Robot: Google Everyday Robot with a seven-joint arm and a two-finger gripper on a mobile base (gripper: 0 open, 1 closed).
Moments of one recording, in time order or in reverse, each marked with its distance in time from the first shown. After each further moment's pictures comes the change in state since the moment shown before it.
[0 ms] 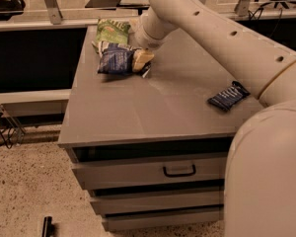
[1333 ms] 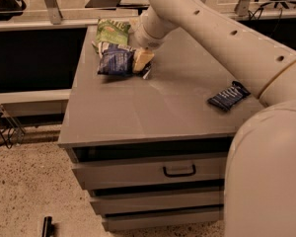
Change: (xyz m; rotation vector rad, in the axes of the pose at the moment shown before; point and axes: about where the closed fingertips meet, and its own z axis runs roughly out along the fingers) arm -0.001 -0.001 -0.001 0.000 0.000 0.000
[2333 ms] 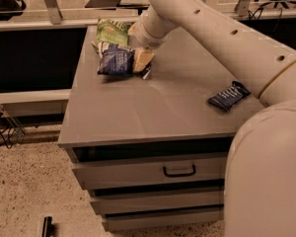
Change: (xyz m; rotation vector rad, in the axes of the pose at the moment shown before) arm 0.000 -0.001 -0.001 0.000 0.000 0.000
